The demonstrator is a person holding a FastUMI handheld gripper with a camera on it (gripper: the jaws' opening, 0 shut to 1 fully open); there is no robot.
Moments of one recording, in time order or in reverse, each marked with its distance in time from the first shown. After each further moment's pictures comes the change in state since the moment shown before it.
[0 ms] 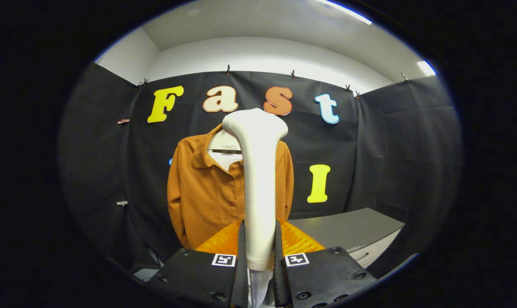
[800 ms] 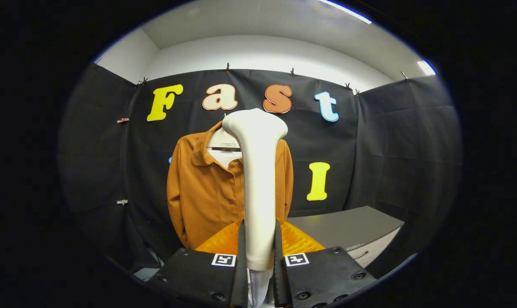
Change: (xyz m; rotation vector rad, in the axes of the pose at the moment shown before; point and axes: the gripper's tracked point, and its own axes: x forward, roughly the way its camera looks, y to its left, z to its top) arm -0.001 -0.002 -0.002 0.018 0.009 -0.002
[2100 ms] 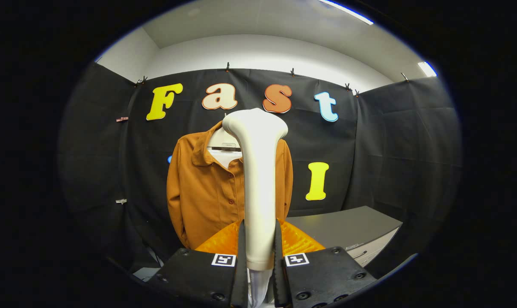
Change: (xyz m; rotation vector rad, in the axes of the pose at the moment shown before) arm -0.001 0.005 0.000 -0.010 0.011 -0.004
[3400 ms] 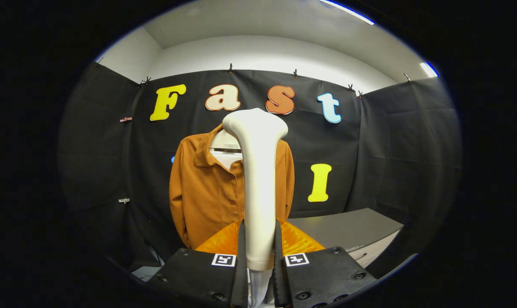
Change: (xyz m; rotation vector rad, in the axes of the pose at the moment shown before) arm -0.003 -0.001 0.005 -0.014 -0.008 0.034
